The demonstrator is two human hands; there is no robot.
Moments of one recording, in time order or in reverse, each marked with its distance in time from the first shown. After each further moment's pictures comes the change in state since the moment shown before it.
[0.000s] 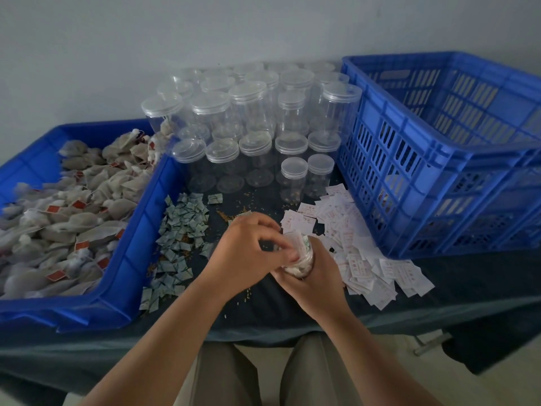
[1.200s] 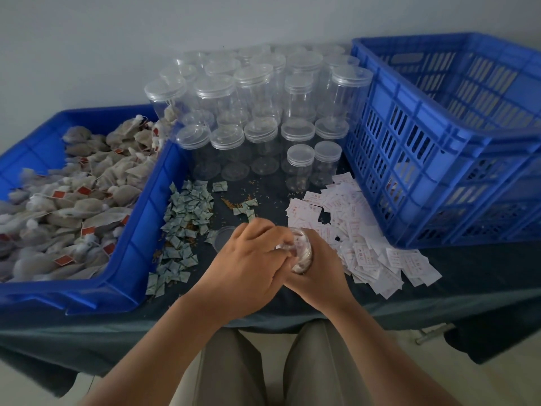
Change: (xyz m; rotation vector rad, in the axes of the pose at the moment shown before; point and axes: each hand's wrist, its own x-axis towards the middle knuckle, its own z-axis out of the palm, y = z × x) left_hand -0.039 -0.001 0.001 0.457 0.073 0.543; right_hand -0.001 0.002 0.001 0.033 -0.114 -0.068
